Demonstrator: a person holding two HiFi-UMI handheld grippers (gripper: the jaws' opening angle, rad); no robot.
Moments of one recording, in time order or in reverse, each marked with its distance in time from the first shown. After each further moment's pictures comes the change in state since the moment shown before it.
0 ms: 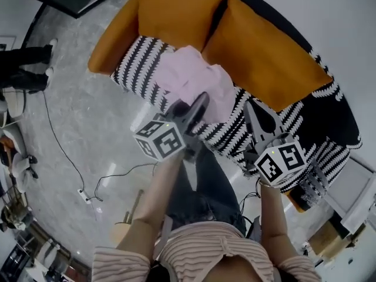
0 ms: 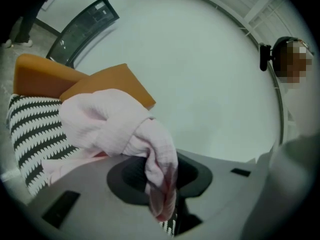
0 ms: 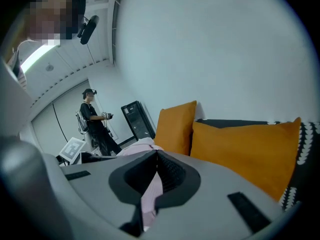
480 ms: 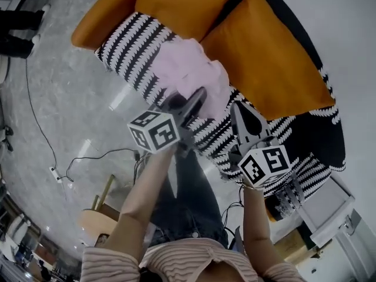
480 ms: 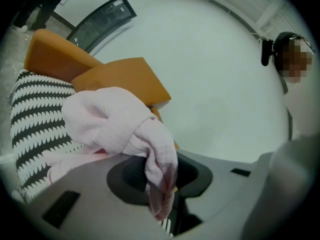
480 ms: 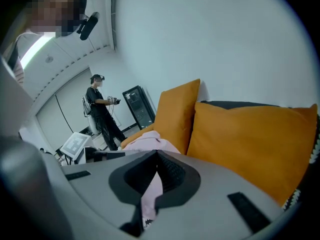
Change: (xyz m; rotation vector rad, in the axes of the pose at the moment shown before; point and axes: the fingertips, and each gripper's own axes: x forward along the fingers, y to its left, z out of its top) left arm 0.022 0.058 -0.034 -0.095 -0.033 0.050; right arm 0.045 -0.010 -0.060 -0.037 0.144 0.042
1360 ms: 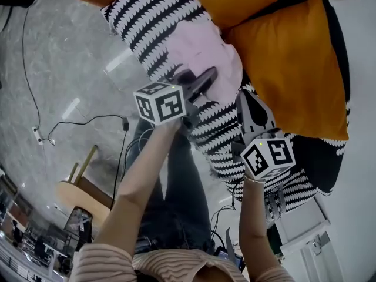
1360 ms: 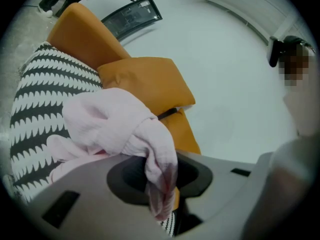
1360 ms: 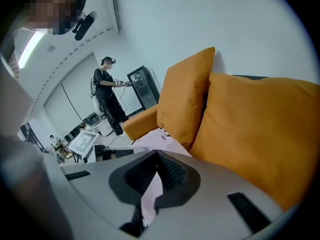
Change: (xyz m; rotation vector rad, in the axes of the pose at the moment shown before) left arm 0.025 0.114 -0.020 -0.154 -0.065 0.055; right arm 0.089 -0.012 -0.064 -0.066 0.176 0.089
